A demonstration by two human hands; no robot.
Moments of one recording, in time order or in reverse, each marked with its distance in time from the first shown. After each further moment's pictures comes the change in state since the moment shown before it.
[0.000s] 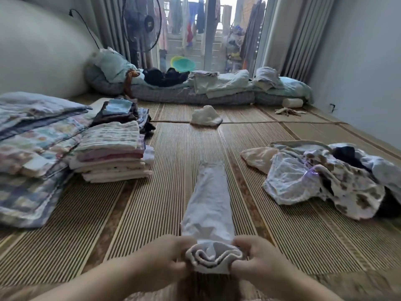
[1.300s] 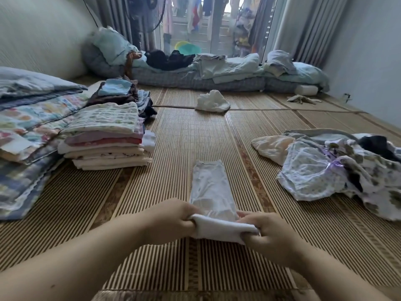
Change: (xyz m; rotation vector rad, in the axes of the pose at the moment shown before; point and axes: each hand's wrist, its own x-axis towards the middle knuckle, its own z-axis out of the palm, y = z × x) left_hand 0.056 -0.047 -0.024 0.041 -0.048 -0.184; right_hand 0.074 0.059 -0.013 -0.223 0.003 -0.208
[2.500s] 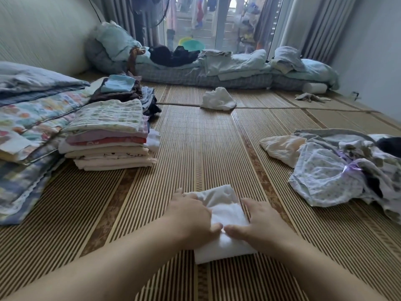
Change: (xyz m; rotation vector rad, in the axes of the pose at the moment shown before) left_hand 0.042 0.003 0.016 0.675 -0.049 -0.244; right_hand 0.043 -0.021 0.014 -0.237 0.063 0.509
